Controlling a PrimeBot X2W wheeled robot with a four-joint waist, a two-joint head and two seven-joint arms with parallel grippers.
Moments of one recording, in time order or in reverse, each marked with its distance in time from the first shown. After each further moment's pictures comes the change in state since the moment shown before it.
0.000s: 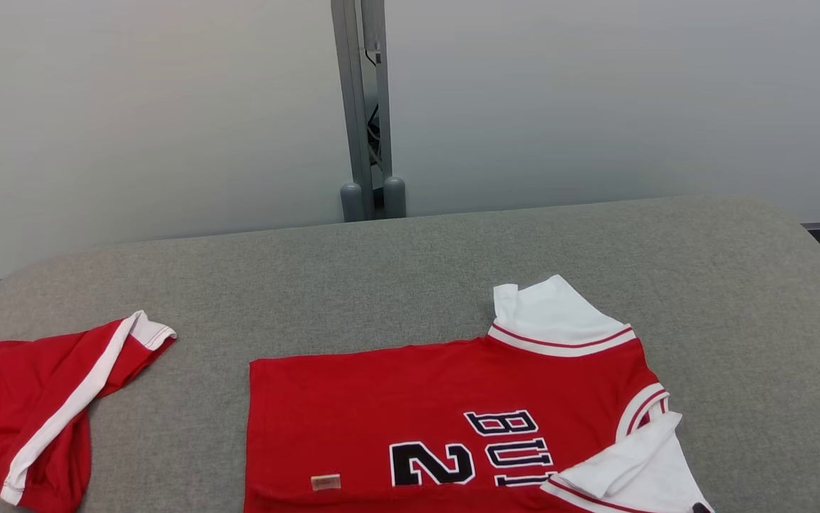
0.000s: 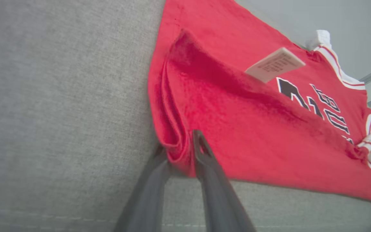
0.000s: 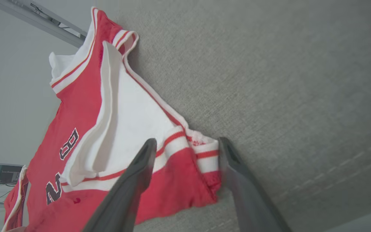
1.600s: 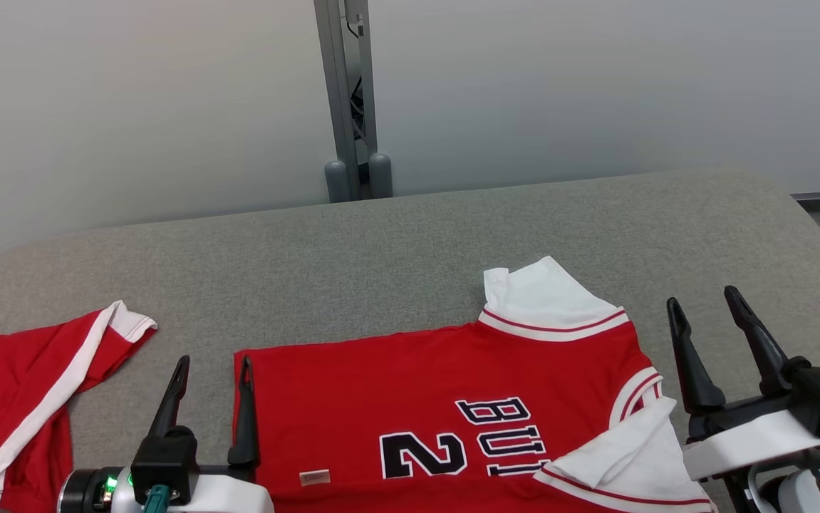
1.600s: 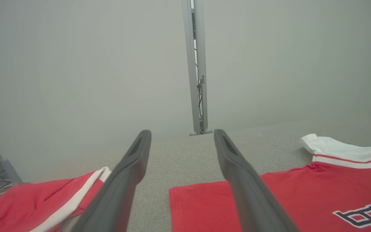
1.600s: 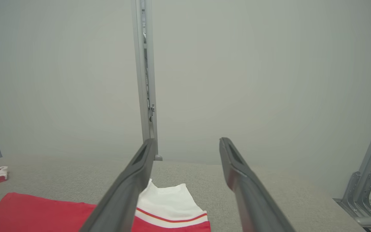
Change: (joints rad) left arm -0.125 -0.008 0.216 -0.428 0.663 0.134 -0.032; right arm 0.011 0.214 -0.606 -0.601 -1.305 -0.001 -0.097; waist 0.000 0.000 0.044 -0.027
